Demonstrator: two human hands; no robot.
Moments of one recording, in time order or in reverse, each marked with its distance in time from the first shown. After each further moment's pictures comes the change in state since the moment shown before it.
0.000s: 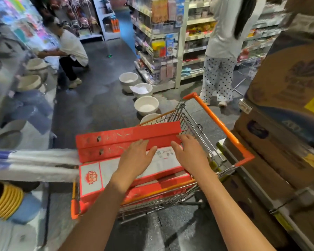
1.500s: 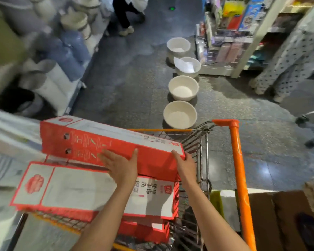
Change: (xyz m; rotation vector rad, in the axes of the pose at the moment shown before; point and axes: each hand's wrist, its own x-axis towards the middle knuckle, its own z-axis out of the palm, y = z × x) left_hand 0.242 -0.005 0.159 -0.576 0.578 -1.181; right_hand 0.307 0.153 0.123 0.575 -0.428 0.447
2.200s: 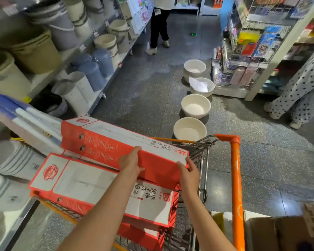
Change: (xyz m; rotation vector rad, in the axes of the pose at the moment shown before) left_hand -0.018 0.060 -0.024 -0.785 -0.151 -0.596; right_hand -0.025 -0.003 -0.018 0.196 0.022 -0.125
